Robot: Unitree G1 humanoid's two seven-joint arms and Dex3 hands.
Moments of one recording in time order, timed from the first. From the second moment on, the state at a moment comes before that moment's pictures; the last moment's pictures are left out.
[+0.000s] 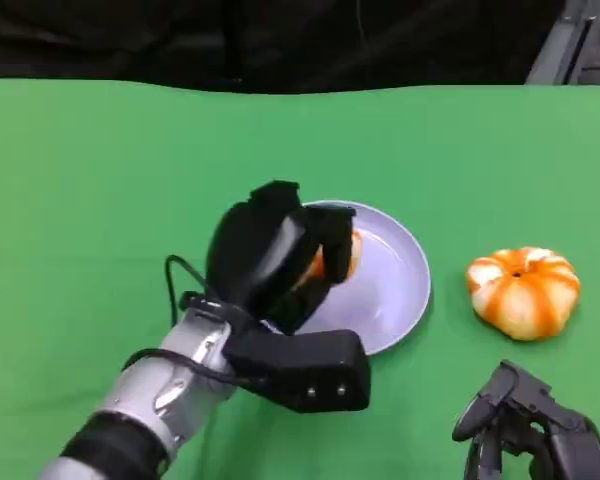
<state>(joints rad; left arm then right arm) -0.58 0.06 -0.50 0.71 0.78 -0.34 0.52 0.38 0.04 0.13 -0.04 -0.15 -0.48 -0.04</state>
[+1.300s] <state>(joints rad) -0.15 0.21 -0.20 0.10 0.14 -0.35 -0.18 0.38 0.04 0.13 -0.02 -0.15 -0.50 -0.04</state>
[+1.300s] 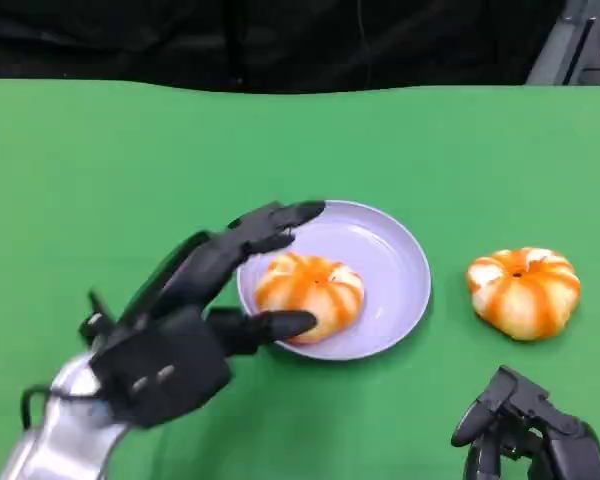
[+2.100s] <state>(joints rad) 0.29 0.06 -0.05 0.00 -0.15 -0.52 -0.22 0.38 0.03 0.12 -0.02 -0.14 -0.53 -0.04</state>
